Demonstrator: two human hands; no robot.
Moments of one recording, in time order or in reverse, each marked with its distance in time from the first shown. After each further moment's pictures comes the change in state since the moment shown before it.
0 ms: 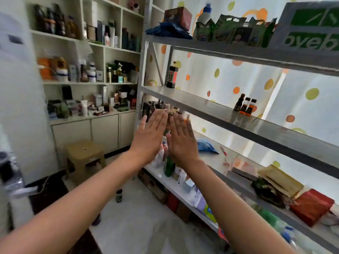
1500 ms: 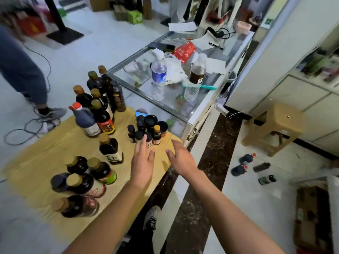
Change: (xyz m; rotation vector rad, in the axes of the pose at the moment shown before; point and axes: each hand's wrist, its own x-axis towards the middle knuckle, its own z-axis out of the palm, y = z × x) left_hand -0.593 -0.197 0.057 -0.250 0.463 -1.753; right_hand -0.209 -0.581 0.071 0.920 -1.082 -0.847
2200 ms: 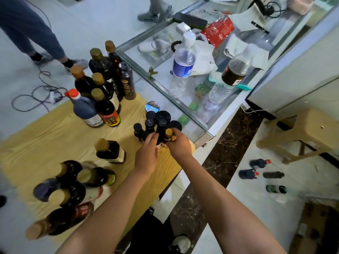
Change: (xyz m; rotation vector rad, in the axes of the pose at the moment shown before) left_hand 0.101 -0.071 0.049 0.331 -0.081 0.011; right_hand 0.142 -0.015 0.042 0.236 -0.029 0.174
